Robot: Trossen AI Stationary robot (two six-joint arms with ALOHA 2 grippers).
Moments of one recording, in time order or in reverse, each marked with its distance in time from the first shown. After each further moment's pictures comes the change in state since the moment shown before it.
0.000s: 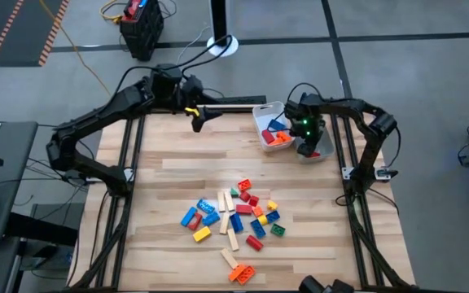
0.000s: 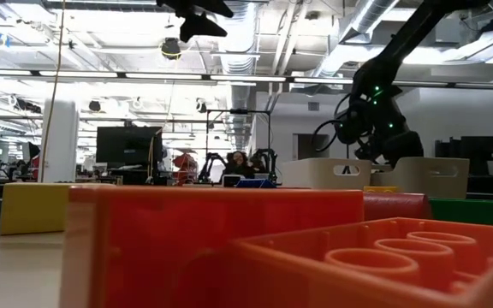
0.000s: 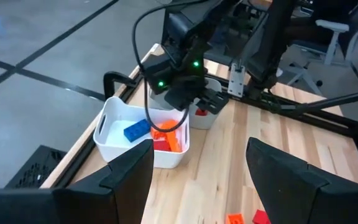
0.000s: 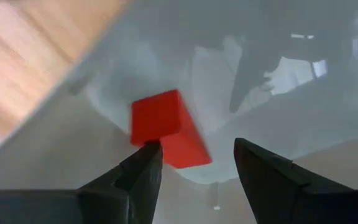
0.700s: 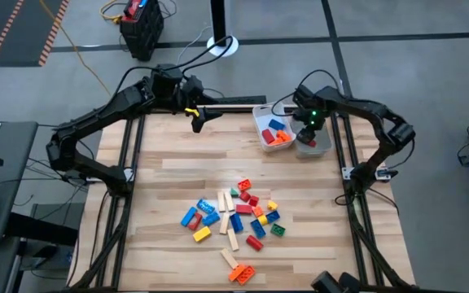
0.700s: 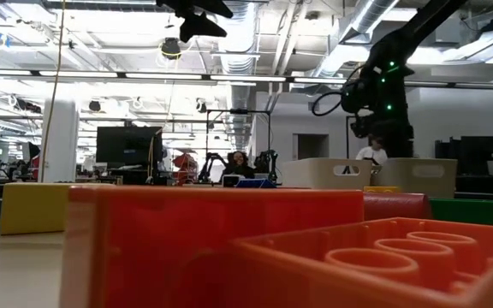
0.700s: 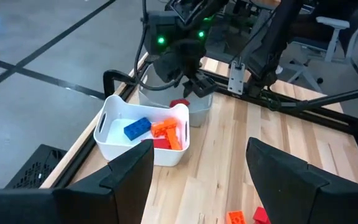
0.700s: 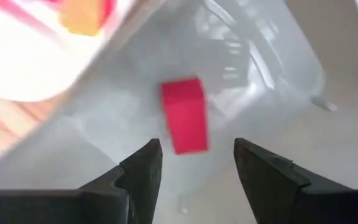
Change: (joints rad) left arm 0.001 0.000 0.000 -0.004 0.001 0.010; right arm -0.070 -0.197 0.015 0.101 0.010 0.058
